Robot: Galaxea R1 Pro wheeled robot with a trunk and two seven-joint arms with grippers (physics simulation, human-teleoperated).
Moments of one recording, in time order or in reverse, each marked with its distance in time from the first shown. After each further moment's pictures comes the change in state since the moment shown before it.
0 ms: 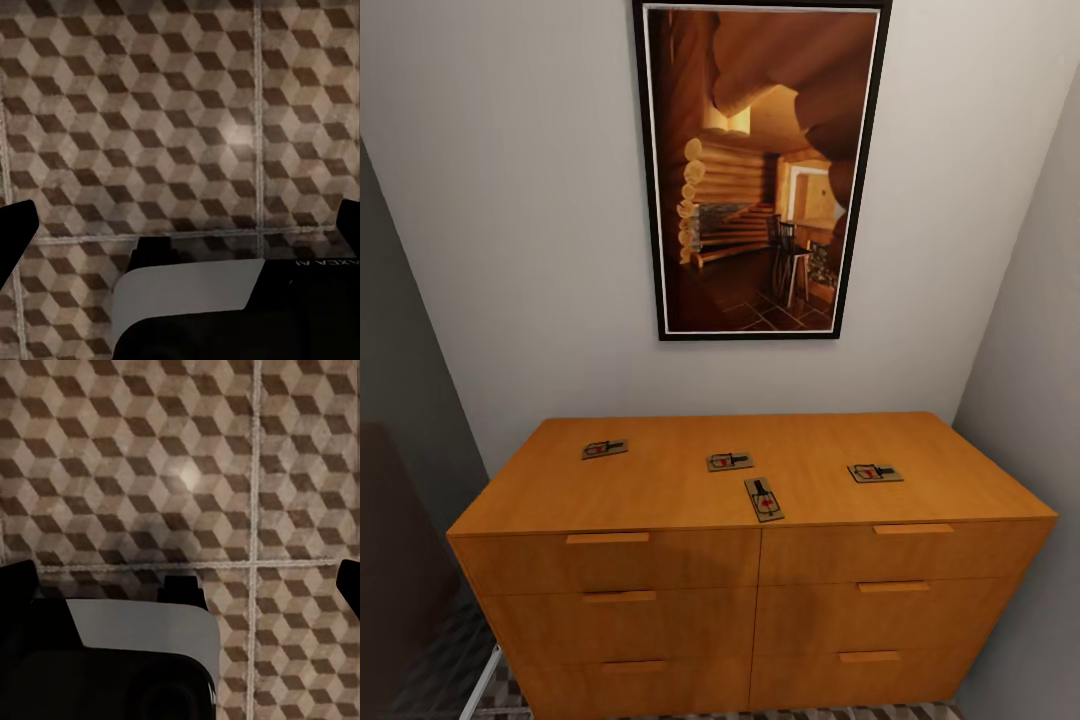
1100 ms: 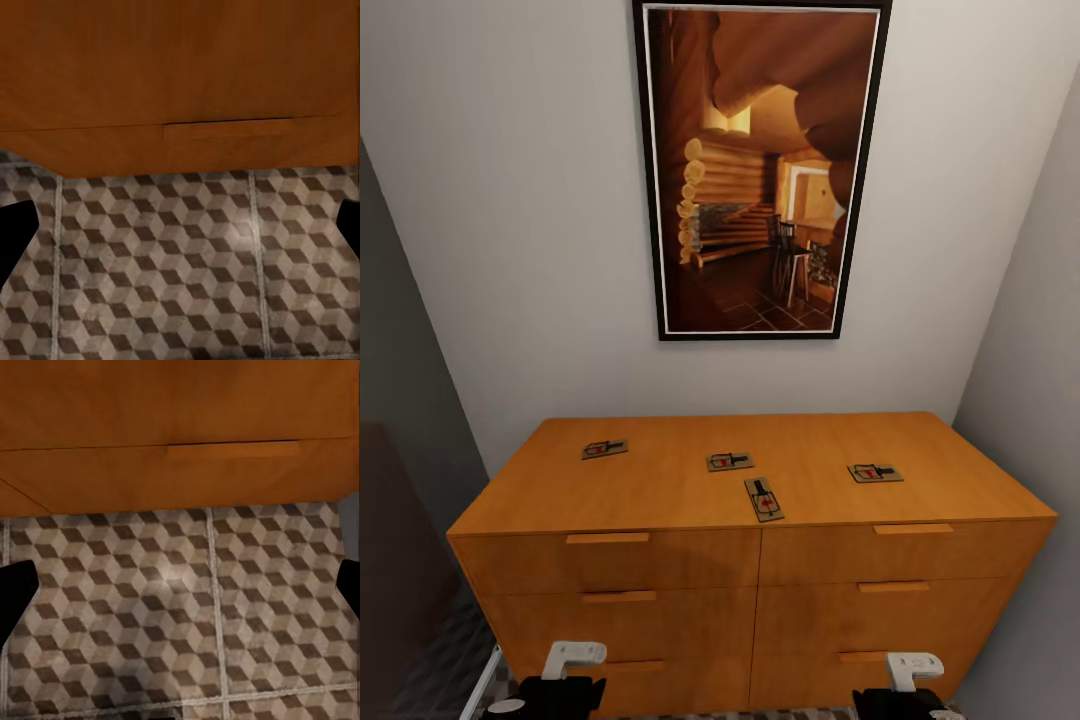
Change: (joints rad) left arm 0.000 0.037 -0.002 -0.658 0.003 0.380 -0.002; right arm 0.001 -0.019 -0.041 -0.596 0.000 0.287 -0.004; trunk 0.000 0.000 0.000
